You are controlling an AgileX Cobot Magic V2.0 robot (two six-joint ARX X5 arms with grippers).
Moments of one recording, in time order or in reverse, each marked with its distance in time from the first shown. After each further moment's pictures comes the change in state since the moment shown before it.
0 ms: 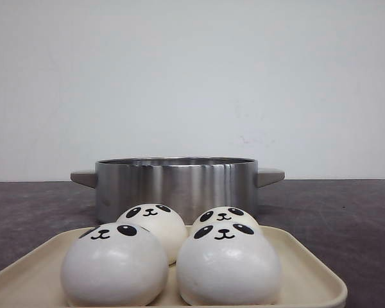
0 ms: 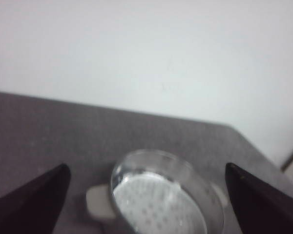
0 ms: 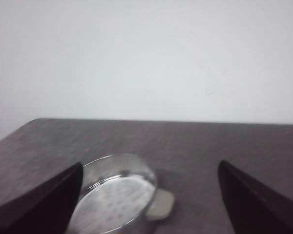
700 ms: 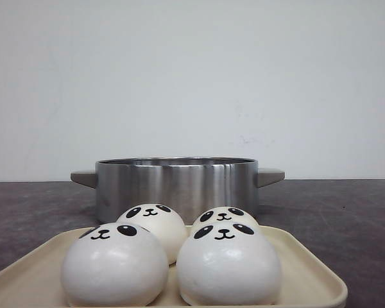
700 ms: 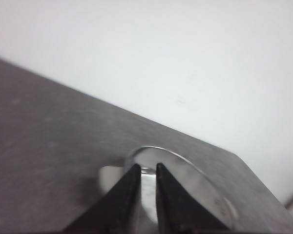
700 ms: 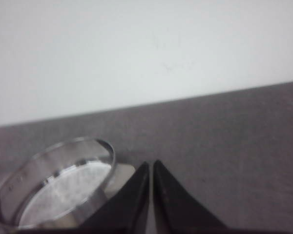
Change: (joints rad) left arm 0.057 -0.299 -0.363 0.196 -0.029 -0.190; right arm 0.000 -0.250 -0.381 0.130 0.211 0.043
